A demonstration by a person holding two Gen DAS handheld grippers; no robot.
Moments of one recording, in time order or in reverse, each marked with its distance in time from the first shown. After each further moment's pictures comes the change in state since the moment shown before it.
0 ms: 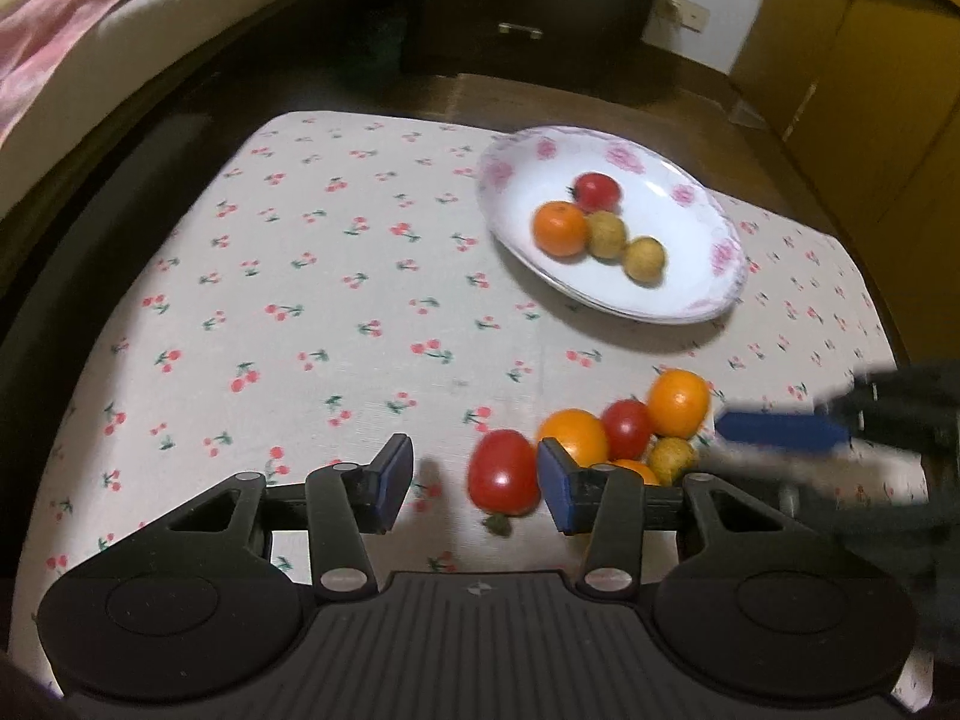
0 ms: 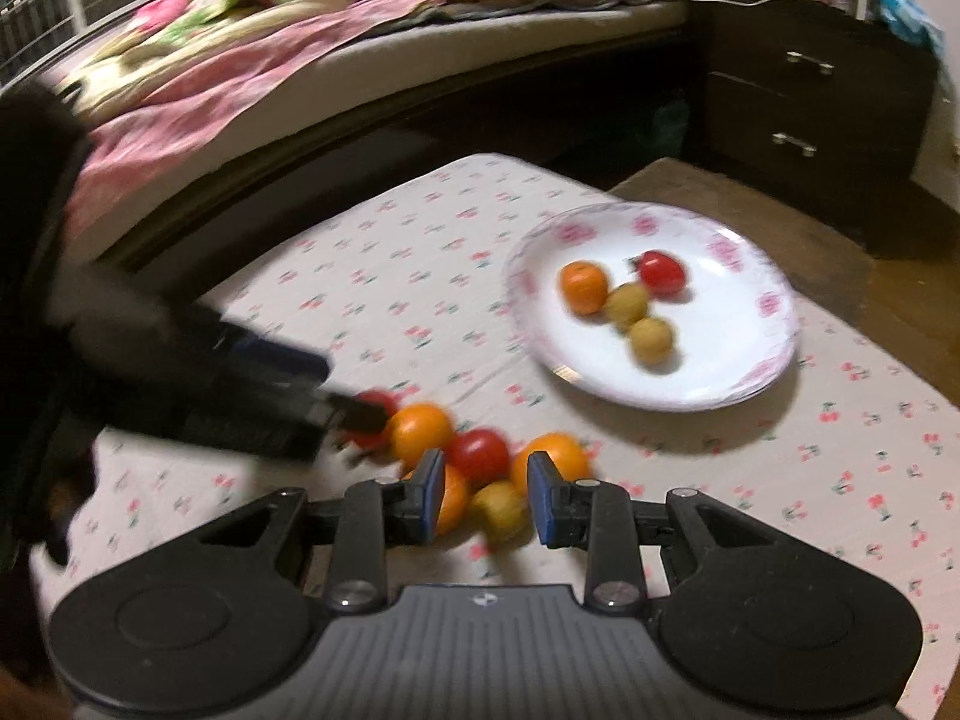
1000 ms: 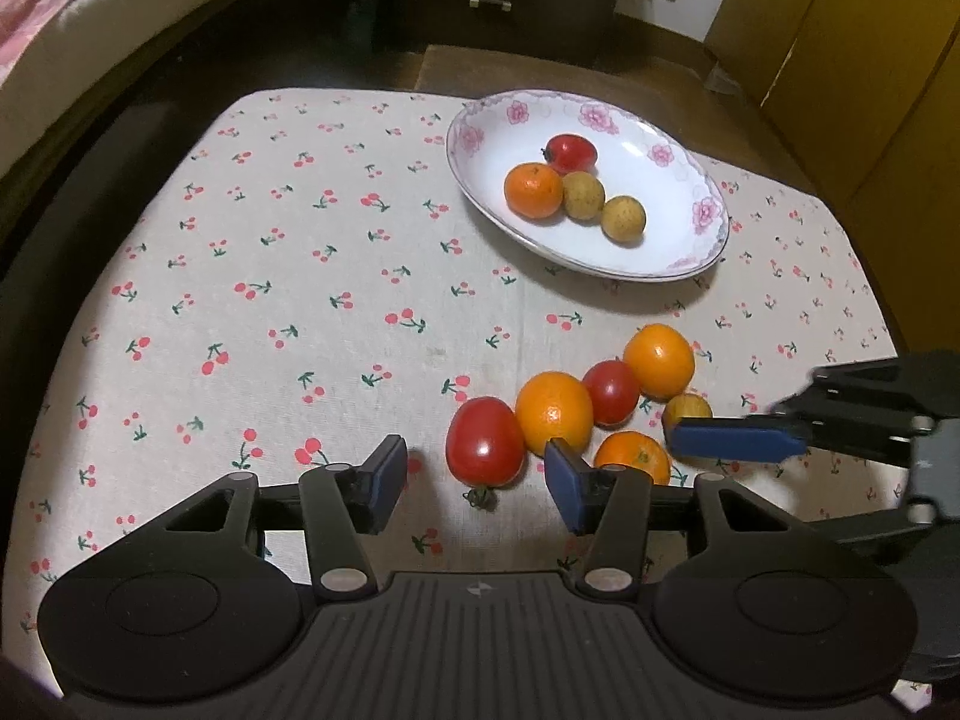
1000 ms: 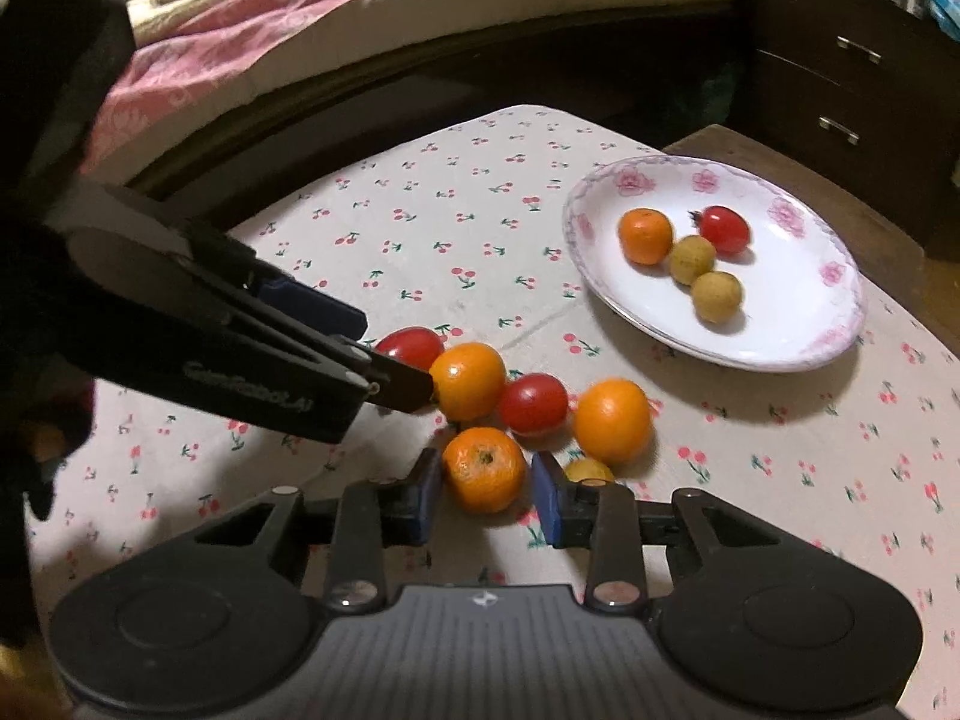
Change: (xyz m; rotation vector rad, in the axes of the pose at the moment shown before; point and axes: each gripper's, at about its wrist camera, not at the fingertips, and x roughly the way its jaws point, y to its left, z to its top) left arm 0.010 -0.006 -0.005 0.060 0.054 -0.038; right arm 0.014 0.001 -0.010 -0.016 0.054 0.019
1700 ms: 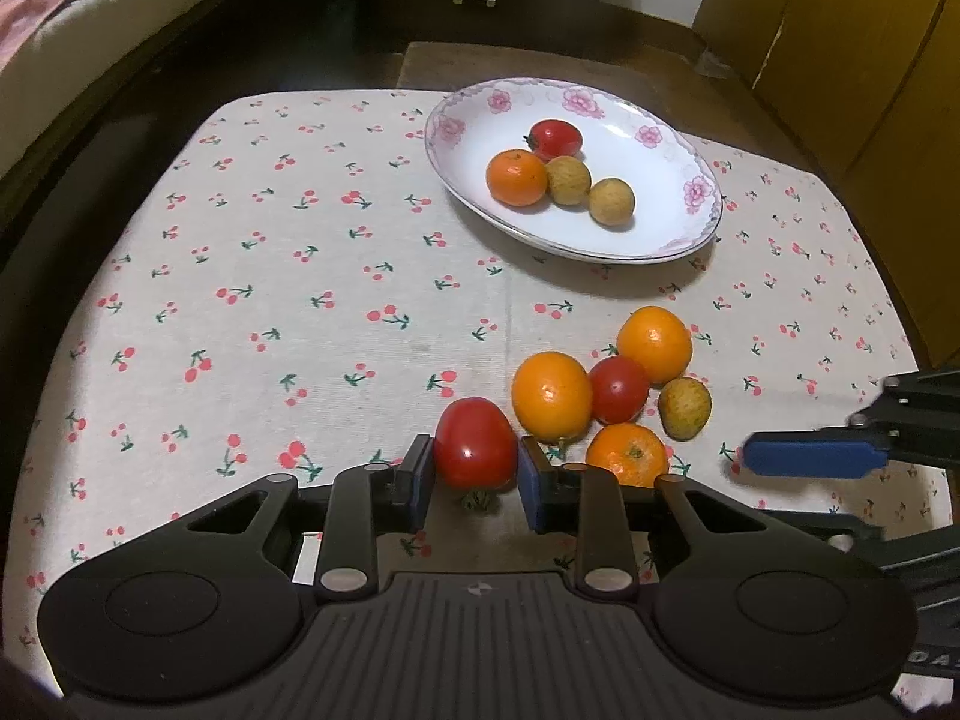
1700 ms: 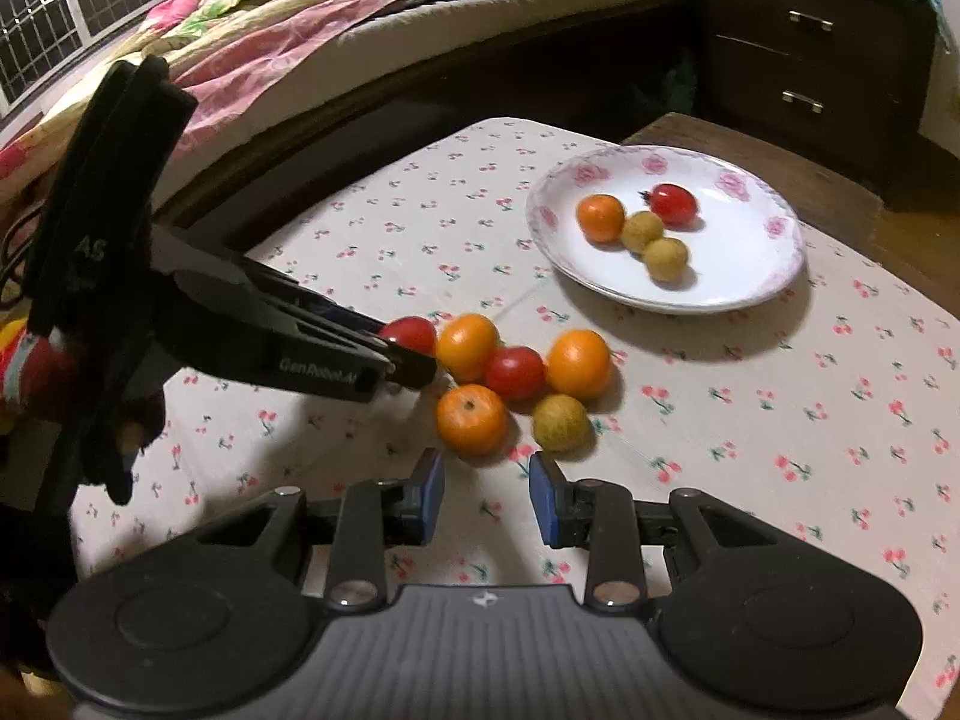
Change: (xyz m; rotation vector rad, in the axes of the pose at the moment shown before) left arm 0.003 -0.007 -0.003 0.047 -0.002 0.015; right arm -0.027 -0.005 -0.015 0.074 -0.028 0.033
